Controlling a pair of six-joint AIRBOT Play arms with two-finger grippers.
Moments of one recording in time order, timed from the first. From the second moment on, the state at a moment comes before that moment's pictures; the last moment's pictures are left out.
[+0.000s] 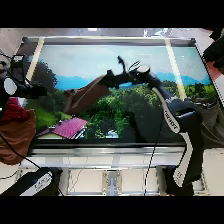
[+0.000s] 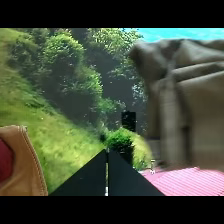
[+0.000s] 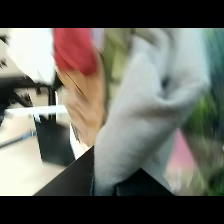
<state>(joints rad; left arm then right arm) 0.06 -1.07 1.14 1.67 -1.05 -1.54 0.28 -2.02 1.92 -0.30 1.20 1.35</state>
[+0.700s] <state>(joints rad) 0.06 -1.07 1.14 1.67 -1.05 -1.54 -0.56 -1.60 2.04 -0.96 1.50 1.56</state>
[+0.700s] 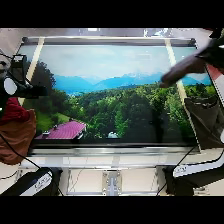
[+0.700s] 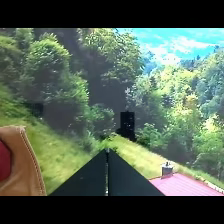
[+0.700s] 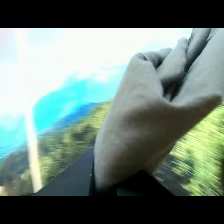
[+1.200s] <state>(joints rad) 0.06 -1.07 1.14 1.59 -1.05 -1.54 -1.03 -1.33 1.78 -1.13 1.73 1.47</state>
